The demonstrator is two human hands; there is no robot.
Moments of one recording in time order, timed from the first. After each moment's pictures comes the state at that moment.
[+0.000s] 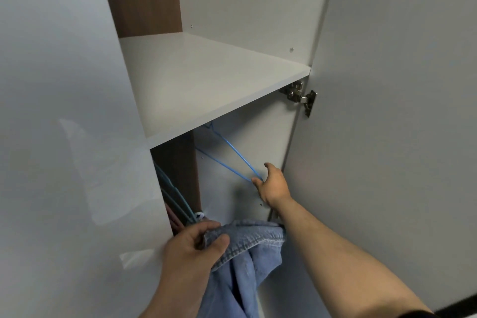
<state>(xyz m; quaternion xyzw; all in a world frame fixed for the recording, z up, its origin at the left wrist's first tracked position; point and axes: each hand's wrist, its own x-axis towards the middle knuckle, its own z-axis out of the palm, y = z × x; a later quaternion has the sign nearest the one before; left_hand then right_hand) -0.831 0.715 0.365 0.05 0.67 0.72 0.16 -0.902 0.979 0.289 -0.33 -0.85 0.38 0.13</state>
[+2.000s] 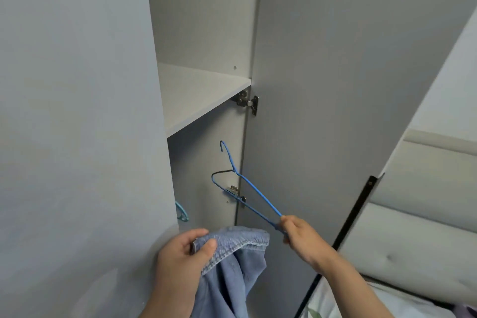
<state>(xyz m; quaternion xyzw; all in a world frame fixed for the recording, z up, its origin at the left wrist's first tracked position) -0.815 0.651 0.347 0.16 0.65 0.70 0.23 -0.660 0.850 0.354 -0.41 -0.77 0.47 0.13</state>
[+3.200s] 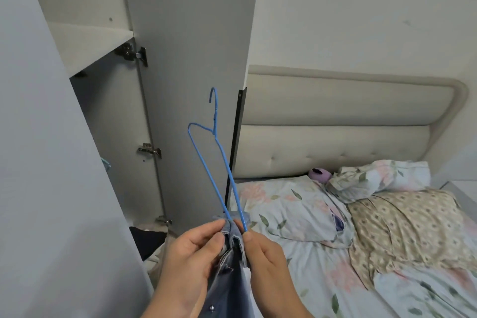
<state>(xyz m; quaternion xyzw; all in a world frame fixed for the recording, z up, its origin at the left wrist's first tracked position) -0.650 0.514 0.381 0.21 0.42 0.66 0.58 -0.526 0.530 0.384 -0.48 -0.56 0.53 0.42</state>
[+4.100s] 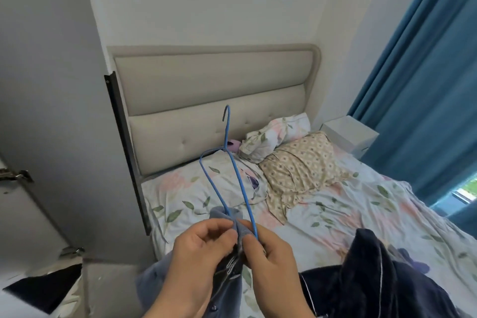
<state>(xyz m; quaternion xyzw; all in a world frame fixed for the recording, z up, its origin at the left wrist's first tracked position) -0.519 0.506 0.390 0.33 0.38 0.50 0.71 -0.415 0.454 0.411 -0.62 -0.42 0.41 0.52</state>
